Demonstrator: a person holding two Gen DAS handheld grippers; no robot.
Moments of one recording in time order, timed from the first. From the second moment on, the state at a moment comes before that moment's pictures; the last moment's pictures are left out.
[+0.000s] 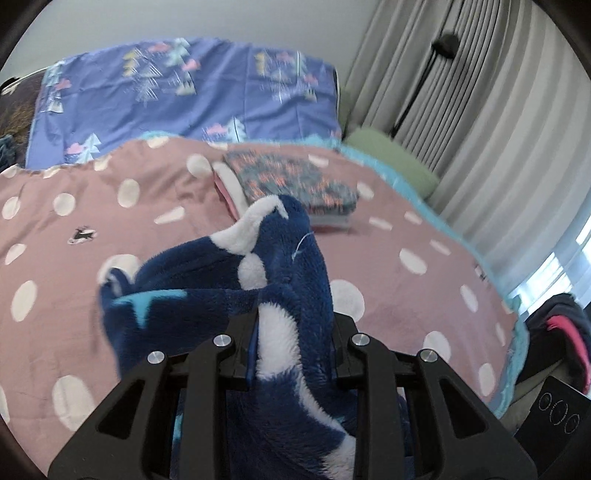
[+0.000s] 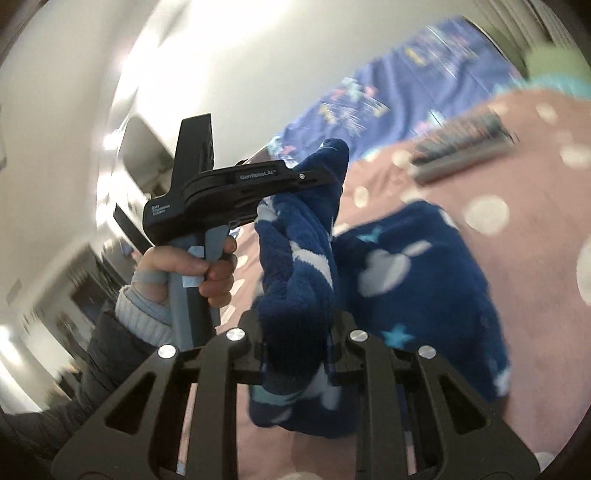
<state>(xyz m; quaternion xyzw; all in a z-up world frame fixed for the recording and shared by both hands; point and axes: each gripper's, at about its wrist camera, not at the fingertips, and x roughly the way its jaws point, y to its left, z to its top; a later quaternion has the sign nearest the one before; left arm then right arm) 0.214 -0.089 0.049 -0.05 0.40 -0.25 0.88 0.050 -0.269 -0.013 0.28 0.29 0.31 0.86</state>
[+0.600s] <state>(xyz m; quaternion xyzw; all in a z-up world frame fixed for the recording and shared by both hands) 0.209 -0.184 0.022 0.05 0.41 -0.27 0.87 0.061 -0.355 -0.110 0.42 0.36 0.29 0.78</state>
